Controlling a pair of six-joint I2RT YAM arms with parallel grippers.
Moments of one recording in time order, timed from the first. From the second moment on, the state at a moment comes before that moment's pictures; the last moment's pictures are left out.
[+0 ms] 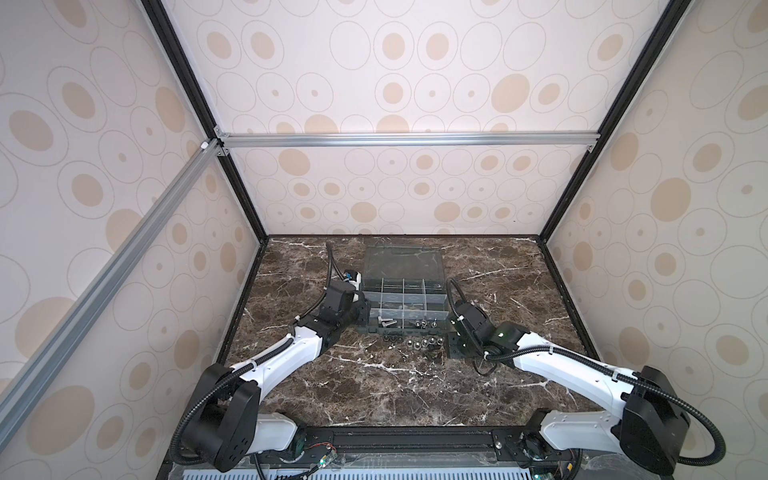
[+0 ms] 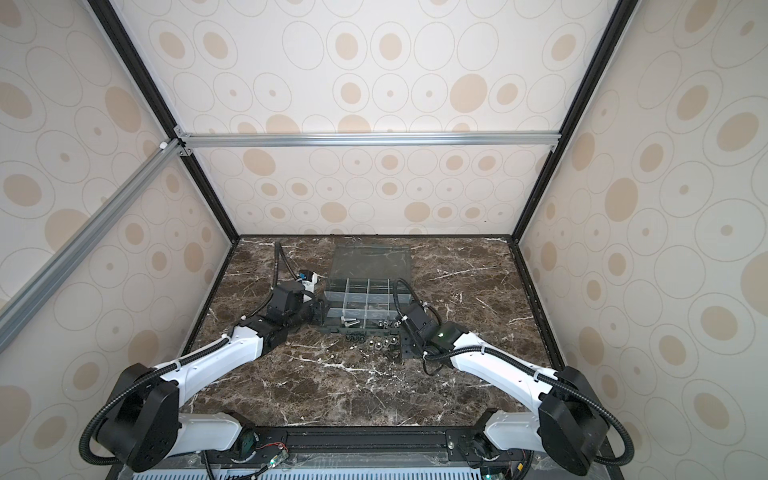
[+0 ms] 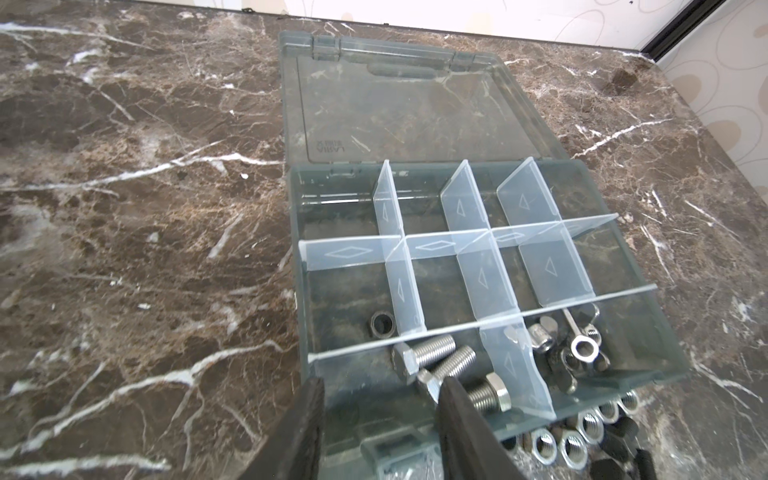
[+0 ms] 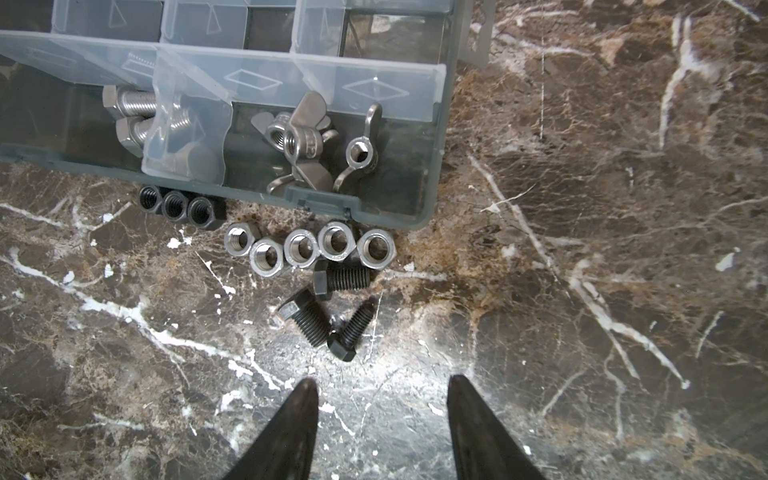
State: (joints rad) left arm -0.46 1.30 0.72 -0.07 -0.04 -0.32; right arm 0.75 1.26 0.81 -0.63 0.15 0.64
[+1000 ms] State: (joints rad) left arm -0.46 1.05 0.52 -0.08 -0.09 -0.42; right arm 0.80 1.51 0.94 -0.54 0.05 0.62
